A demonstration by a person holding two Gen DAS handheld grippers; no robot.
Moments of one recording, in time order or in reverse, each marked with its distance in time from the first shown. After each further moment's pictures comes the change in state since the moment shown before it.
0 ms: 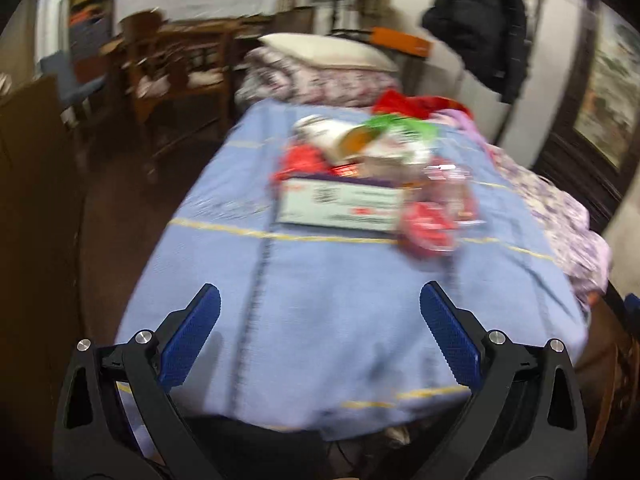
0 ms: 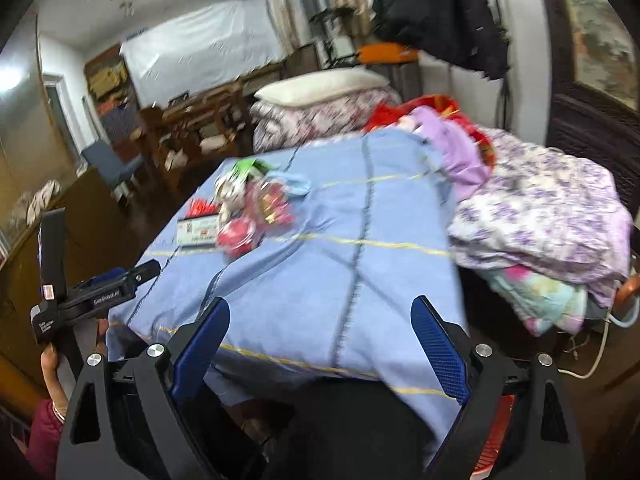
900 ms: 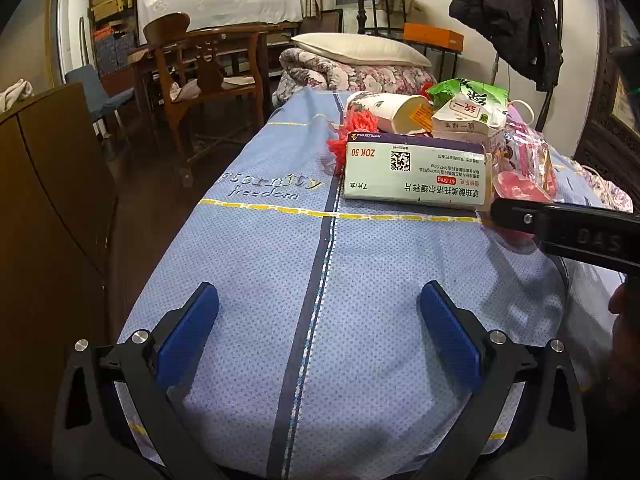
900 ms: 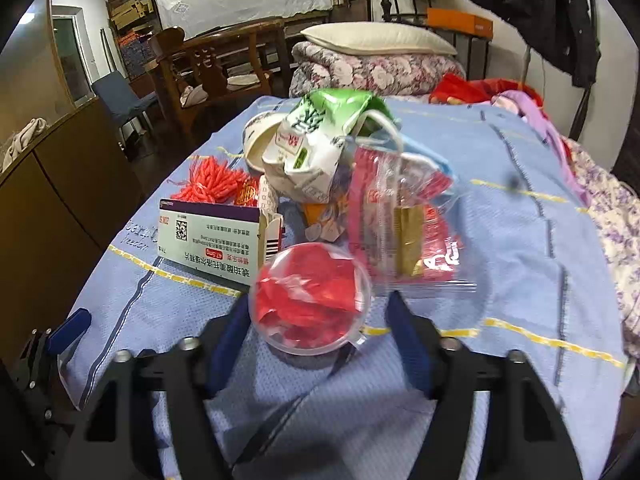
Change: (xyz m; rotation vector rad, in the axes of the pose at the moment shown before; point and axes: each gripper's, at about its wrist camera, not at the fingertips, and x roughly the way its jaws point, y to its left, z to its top) left arm 0.041 0.015 -0.021 0.041 -0.033 0.145; right arm 0.195 0.104 0.053 -0.152 0.169 0.042
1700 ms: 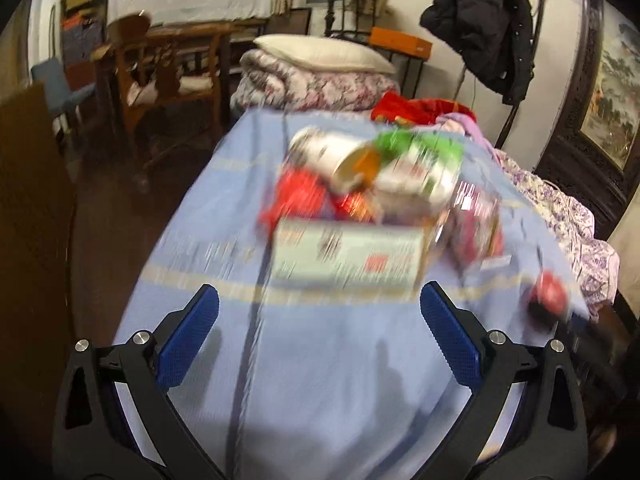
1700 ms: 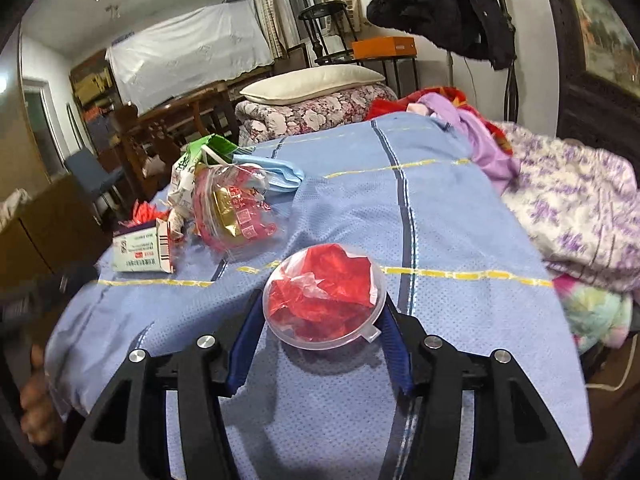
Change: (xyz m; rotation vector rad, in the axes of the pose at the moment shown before) left arm 0.001 -0.028 0.074 0.001 0.011 -0.167; right arm -0.052 -0.091 -0.069 0.211 -0.220 -0.064
